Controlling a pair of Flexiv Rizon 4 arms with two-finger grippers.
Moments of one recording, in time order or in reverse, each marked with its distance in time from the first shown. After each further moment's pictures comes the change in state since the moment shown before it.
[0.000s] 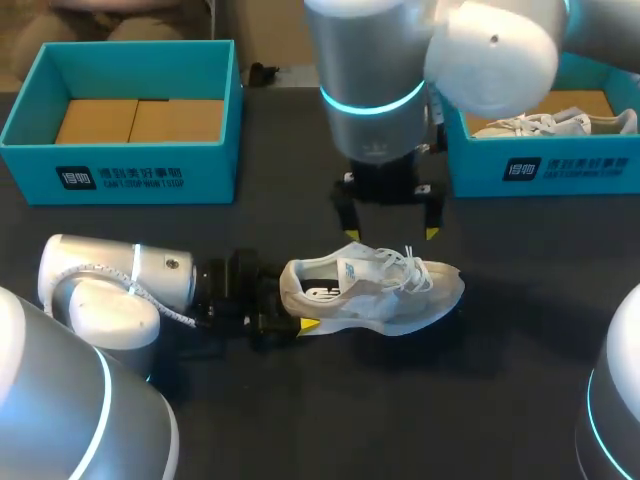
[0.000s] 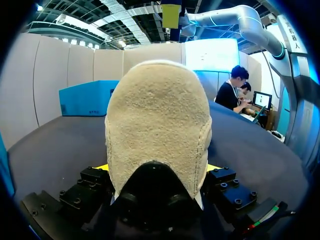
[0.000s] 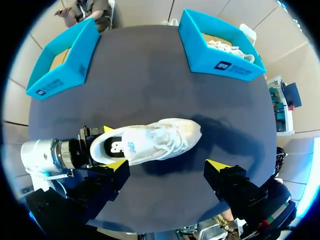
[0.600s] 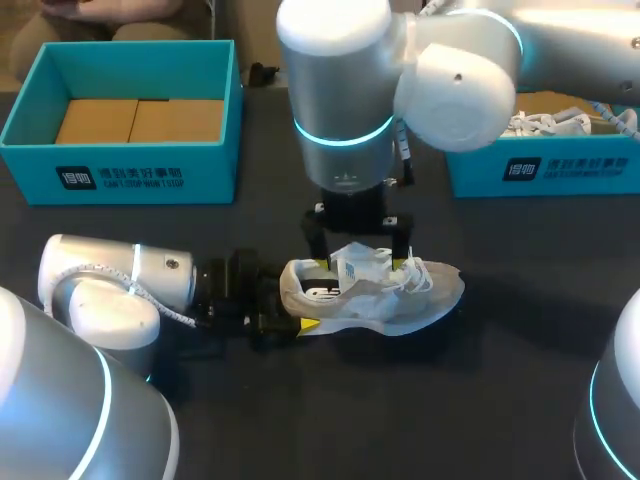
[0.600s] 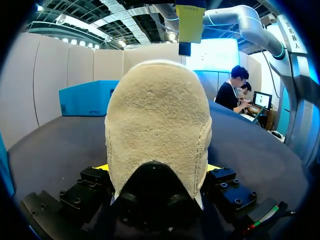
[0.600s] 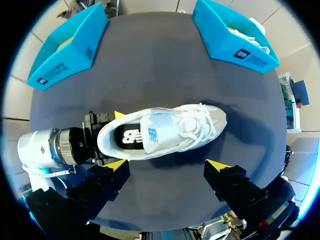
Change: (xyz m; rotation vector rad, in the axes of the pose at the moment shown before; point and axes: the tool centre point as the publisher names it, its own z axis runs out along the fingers) left arm 0.000 0.000 0.000 0.000 0.000 0.000; right arm 0.043 -0.023 0.035 0.074 0.047 -0.022
